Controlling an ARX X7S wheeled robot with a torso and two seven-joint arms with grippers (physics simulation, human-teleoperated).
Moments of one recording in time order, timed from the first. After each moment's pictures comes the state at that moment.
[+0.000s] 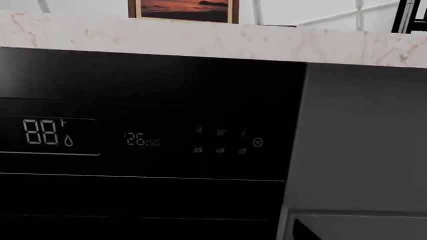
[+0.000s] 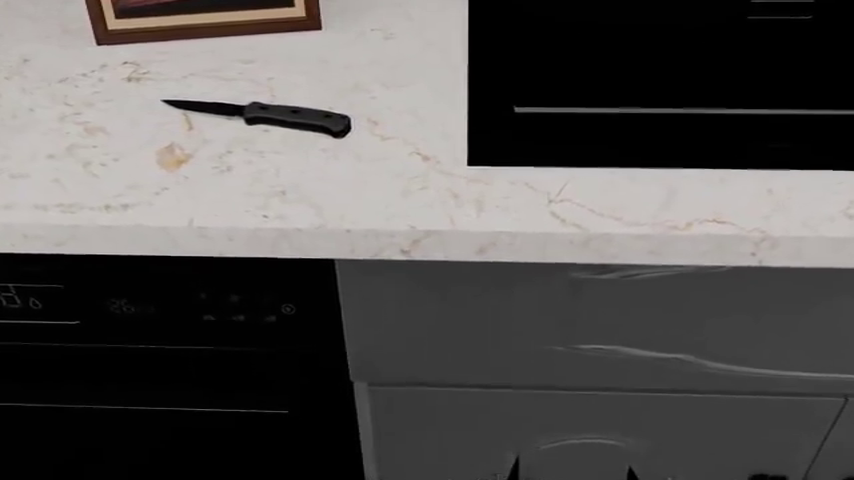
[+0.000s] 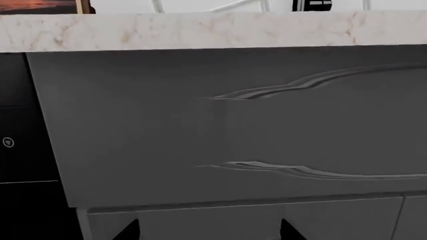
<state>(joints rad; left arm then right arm) -0.01 -0.21 0.24 0.03 -0.25 0.04 -0.21 0.01 0.18 -0.23 -0.01 0.20 -0.03 0.28</state>
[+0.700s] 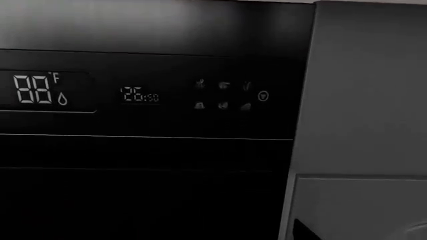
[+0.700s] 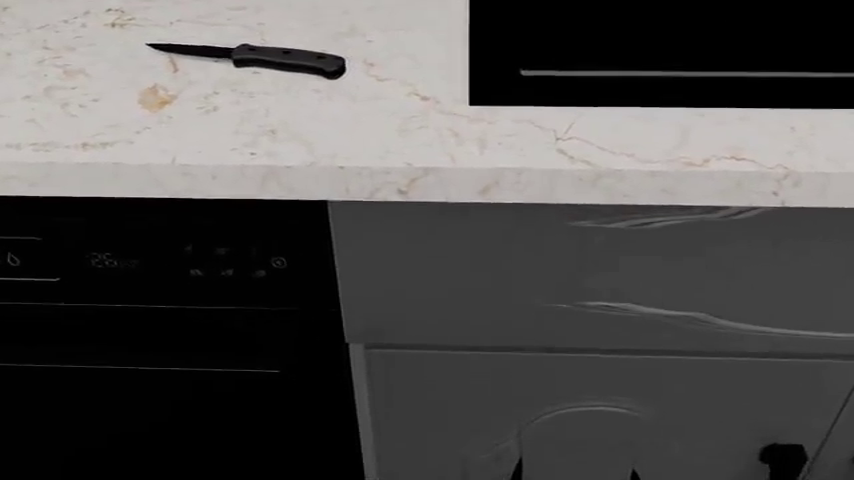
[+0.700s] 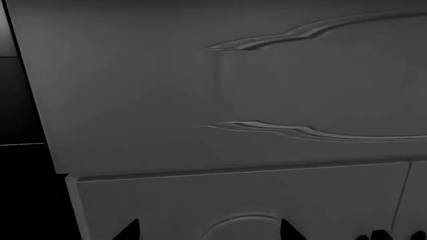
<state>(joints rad) -0.01 -0.22 0.26 0.03 -0.24 0.04 -0.23 0.01 0.19 -0.24 -0.01 0.21 -0.05 0.30</state>
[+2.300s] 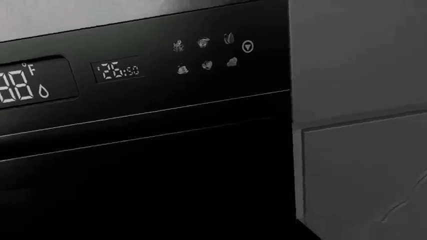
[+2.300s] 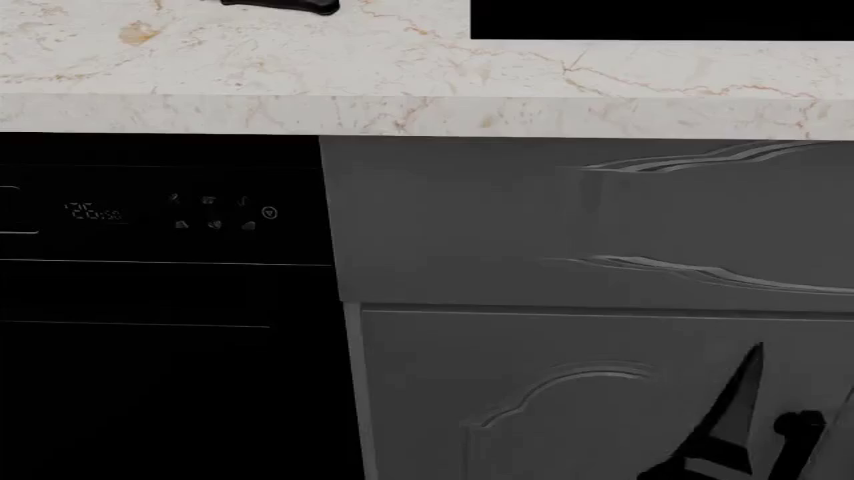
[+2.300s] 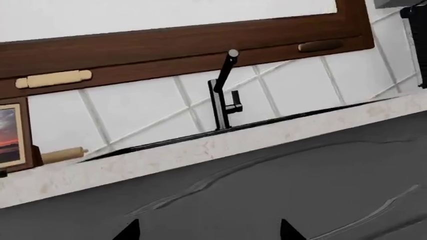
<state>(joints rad) -0.04 -0.30 0.34 0.08 -0.14 -0.05 -0.29 -0.14 0.41 0.06 -0.71 0.47 0.11 0.51</state>
